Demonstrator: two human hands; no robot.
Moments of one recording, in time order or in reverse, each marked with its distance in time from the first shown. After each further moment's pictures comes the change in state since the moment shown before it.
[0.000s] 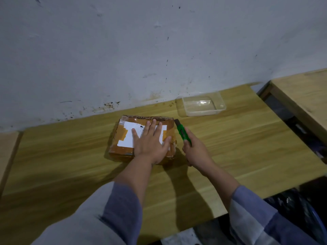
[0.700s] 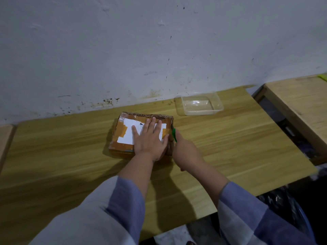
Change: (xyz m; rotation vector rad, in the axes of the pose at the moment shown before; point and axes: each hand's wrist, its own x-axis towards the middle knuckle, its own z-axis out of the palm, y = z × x) left_hand -0.001 0.001 -0.001 0.066 -0.010 -0.008; right_hand -0.034 -0.057 0.010 -0.542 -0.136 0.078
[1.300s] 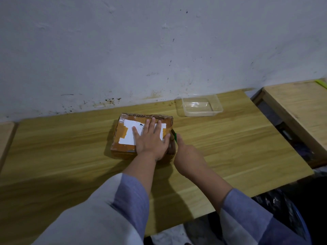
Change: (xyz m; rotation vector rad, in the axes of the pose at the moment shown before) left_hand -0.003 0.004 0.002 -0.050 0.029 -0.050; right_hand -0.020 0.004 0.003 -0.144 0.019 -0.025
